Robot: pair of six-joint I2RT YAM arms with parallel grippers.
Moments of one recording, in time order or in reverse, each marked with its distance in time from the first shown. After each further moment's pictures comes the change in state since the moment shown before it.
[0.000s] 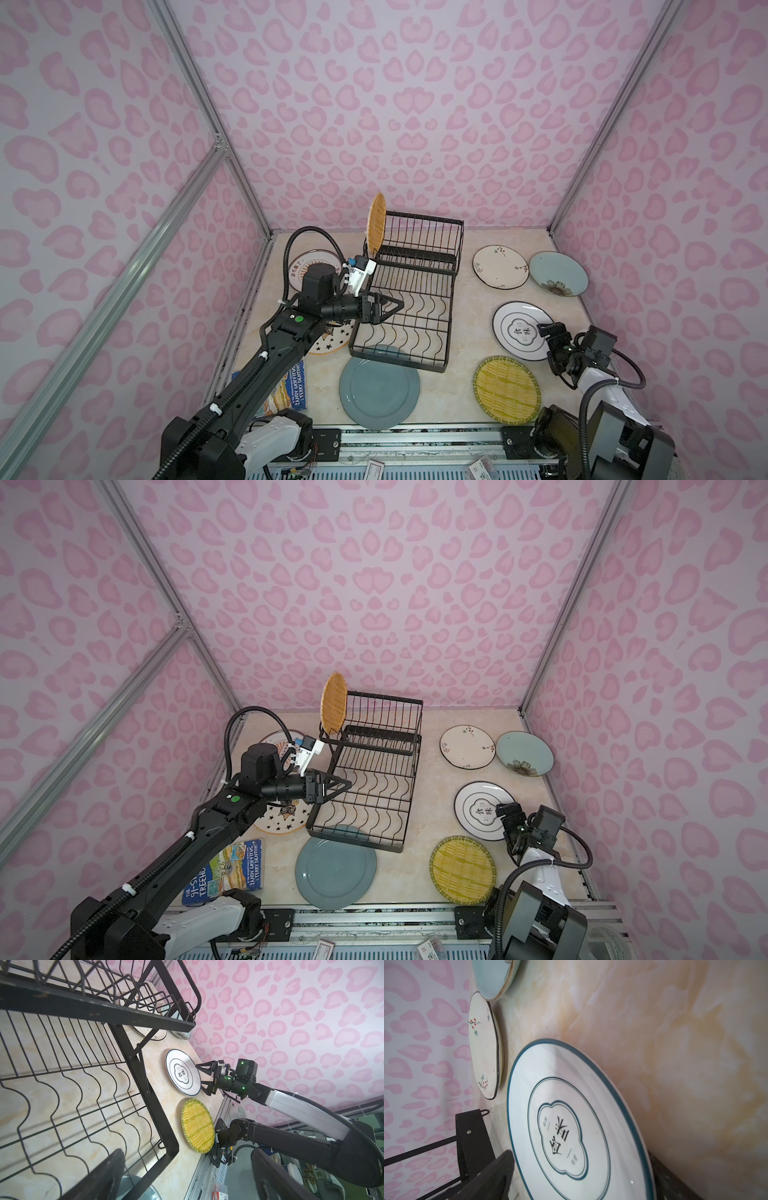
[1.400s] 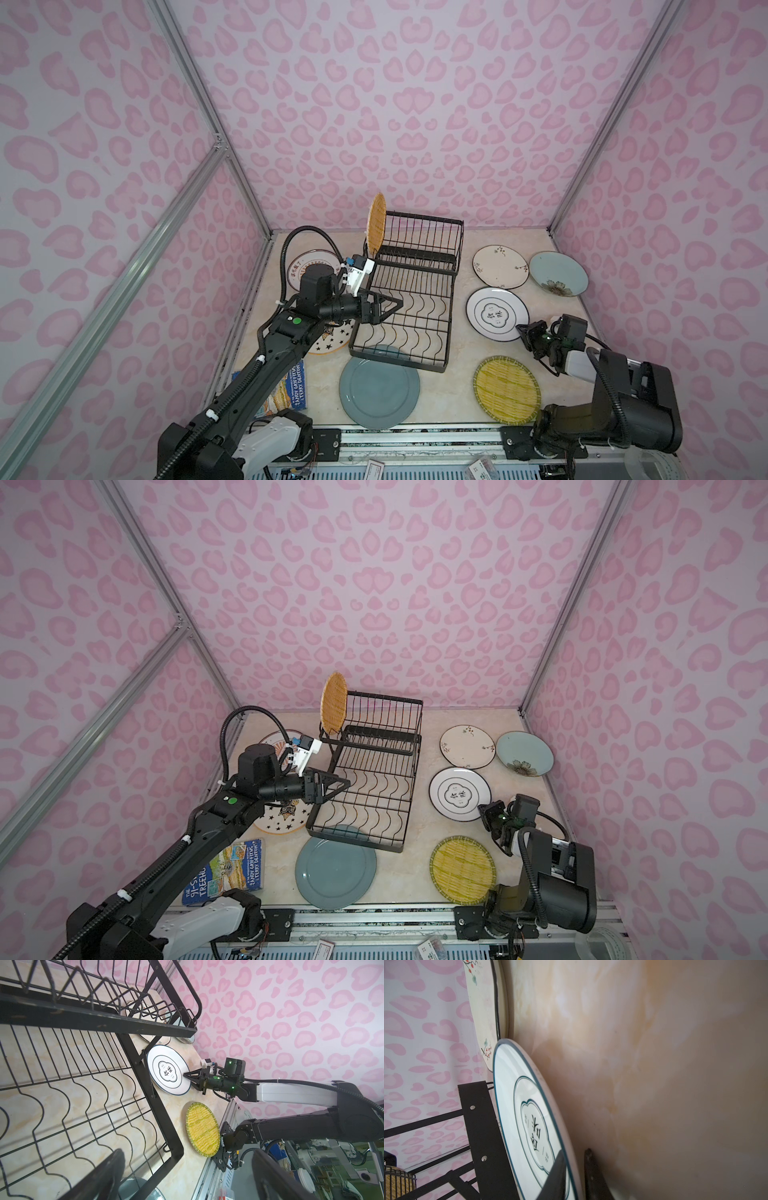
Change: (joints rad) left arm -0.001 -0.031 0.002 -0.009 -0.050 0.021; right arm 0.219 0.341 0.009 0.371 -0.038 0.124
